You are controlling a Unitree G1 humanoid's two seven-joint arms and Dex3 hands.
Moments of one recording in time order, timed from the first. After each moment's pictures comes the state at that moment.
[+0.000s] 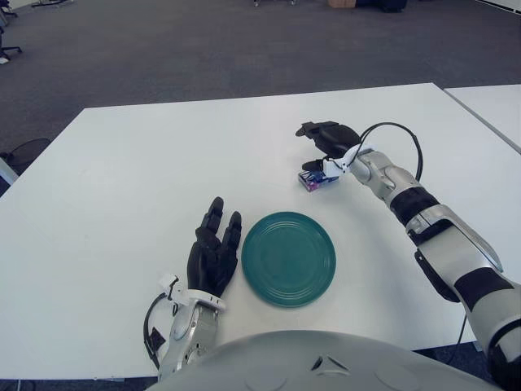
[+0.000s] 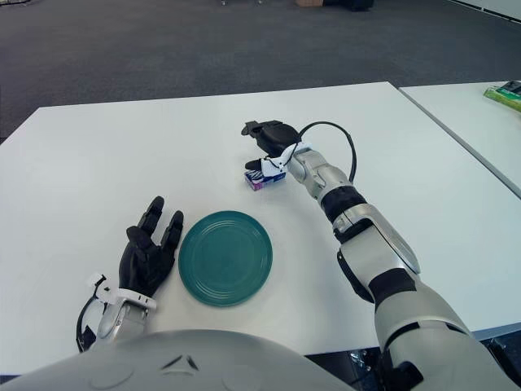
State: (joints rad) left arm 0.54 -0.15 -0.12 -0.21 -0.57 0.03 -0.21; right arm -0.75 -0.37 0.62 0.89 -0.81 -0.38 -0.15
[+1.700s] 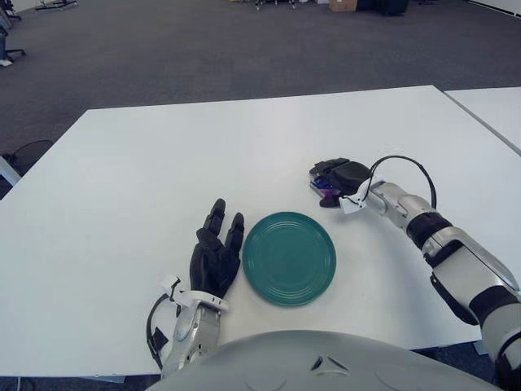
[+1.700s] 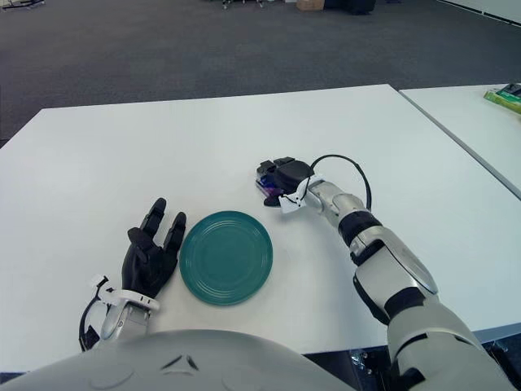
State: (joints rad) left arm 0.54 -0.15 -0.14 -0.19 -0.62 0.02 -0.20; right arm -0.69 -0.43 0.72 1.01 -0.86 -0.44 -0.13
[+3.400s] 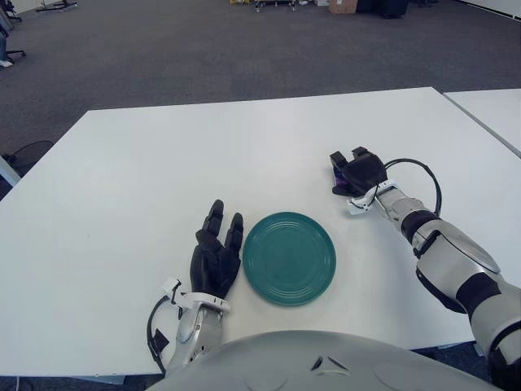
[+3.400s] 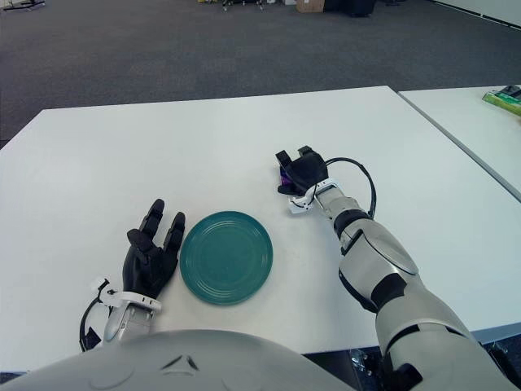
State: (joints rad) left arm 0.54 -0.15 -0.15 -0.15 -0.62 -0.05 -0.18; right arm -0.75 -0.35 0.88 1.30 -0.99 -0.20 -0.67
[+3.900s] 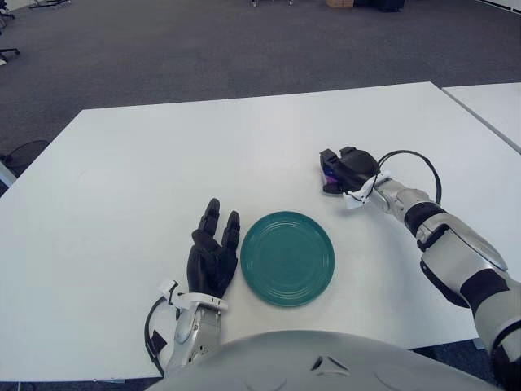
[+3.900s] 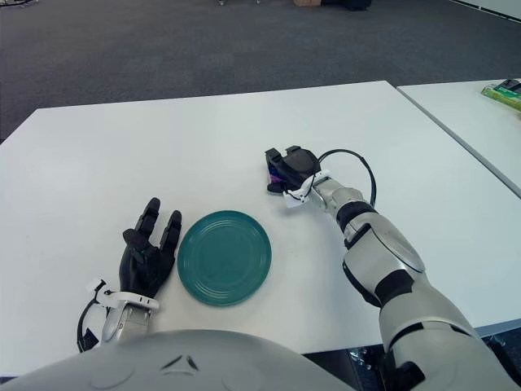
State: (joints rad) left arm 0.54 -0.15 -0.14 -0.16 -0.63 -0.06 -0.19; right arm -0.81 -0.42 0.75 1.13 -0.89 -0.48 -0.50
